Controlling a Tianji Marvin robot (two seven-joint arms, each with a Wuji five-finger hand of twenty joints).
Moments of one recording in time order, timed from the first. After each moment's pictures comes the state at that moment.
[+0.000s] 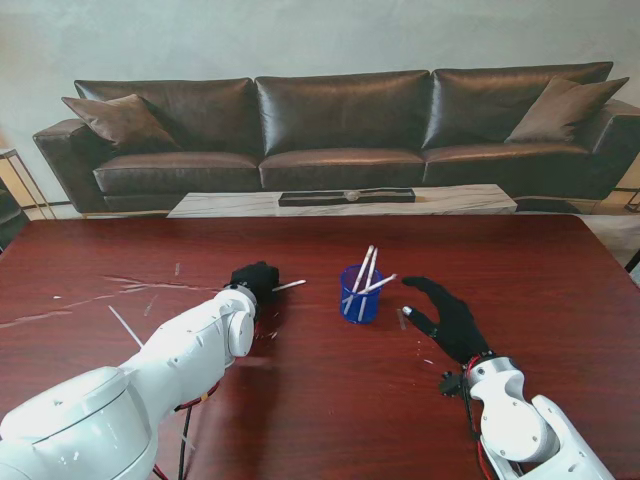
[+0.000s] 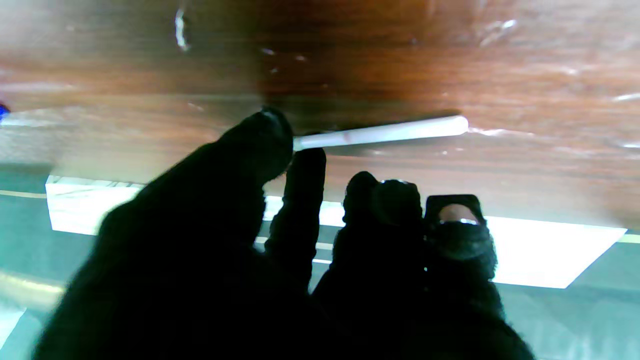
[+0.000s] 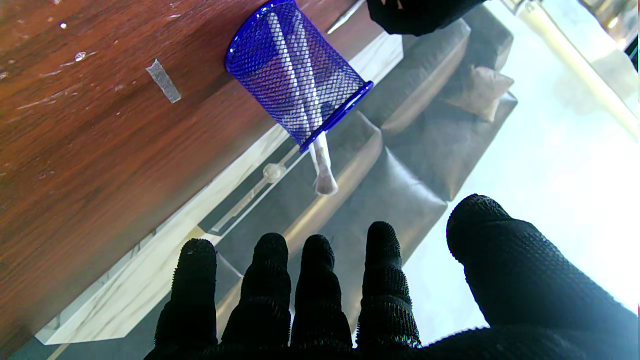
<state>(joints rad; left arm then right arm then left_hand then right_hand) 0.71 -1.54 -0.38 -0.26 0.40 0.03 0.34 -1.64 -1.15 1.37 -1.48 -0.42 -0.25 -0.15 0.83 -0.52 0.67 0.01 0.58 0.17 0.61 0.75 0.44 0.27 0.80 1.17 0.53 0.12 1.27 1.27 0.45 0.11 1.60 1.24 0.42 -0.26 0.64 -0.14 0.24 -0.13 0.40 0.48 0.30 -0.02 0.27 0.22 0.33 -0.05 0.11 0.24 -0.07 0.12 0.91 0.31</state>
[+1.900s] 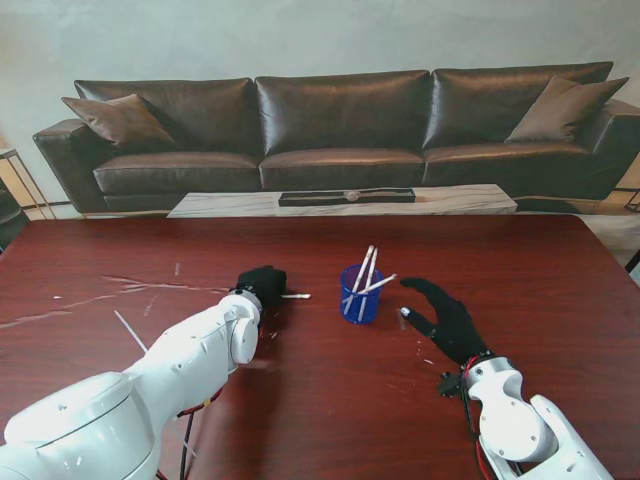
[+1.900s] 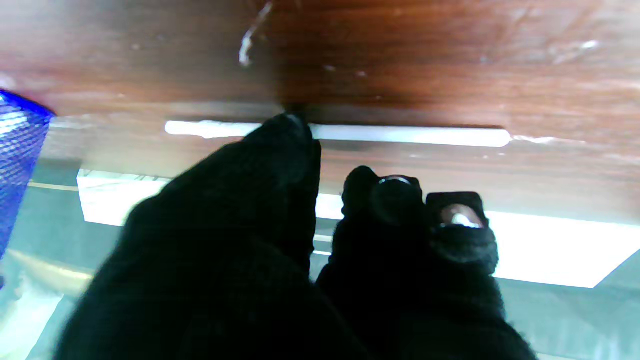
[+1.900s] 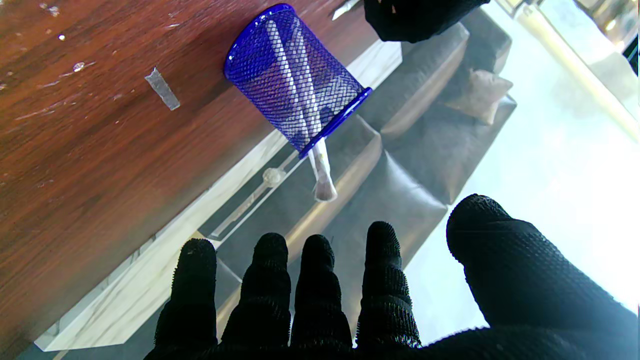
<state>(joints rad) 0.73 -1.55 -0.37 -0.26 0.41 0.00 0.39 -1.63 -1.15 1.36 -1.48 -0.41 -0.25 -0.14 0.91 -0.53 0.68 0.00 0.64 0.12 0.87 0.66 0.54 0.27 0.81 1.25 0.62 0.13 1.33 1.22 0.53 0.11 1.65 1.17 0.42 -0.26 0.64 -0.14 0.24 -0.13 0.40 0.48 0.30 -0.02 0.27 0.22 0.33 -0.05 0.11 0.24 -0.07 0.12 0.91 0.31</state>
